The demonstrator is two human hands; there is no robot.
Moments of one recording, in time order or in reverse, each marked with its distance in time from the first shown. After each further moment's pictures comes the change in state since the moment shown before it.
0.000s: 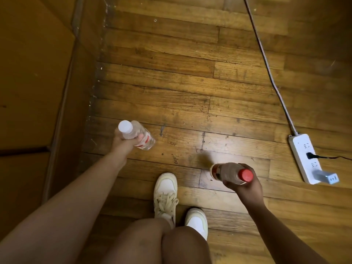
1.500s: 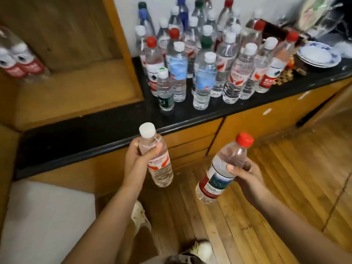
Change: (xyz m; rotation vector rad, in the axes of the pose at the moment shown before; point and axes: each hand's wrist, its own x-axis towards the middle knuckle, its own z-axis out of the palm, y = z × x) left_hand -0.662 0.066 -0.349 -0.784 0.887 0.435; right_hand -0.546 -0.417 -0.046 -0.058 -1.309 -0.685
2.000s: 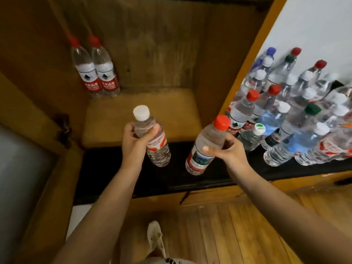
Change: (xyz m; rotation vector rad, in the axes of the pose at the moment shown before) left_hand 0.181 0.079 -0.204 -0.214 0.257 0.118; right_hand 0.173 -0.074 0.298 -0.239 -0.210 -0.158
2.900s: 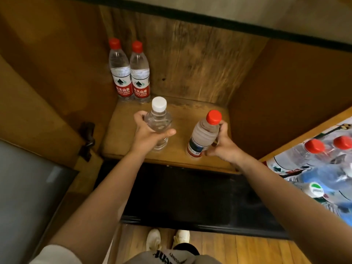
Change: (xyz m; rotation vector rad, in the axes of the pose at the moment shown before) left_hand 0.136 -0.003 -0.040 0.303 0.020 -0.029; right_hand 0.178 0.012 0.077 -0.396 -0.430 0.066
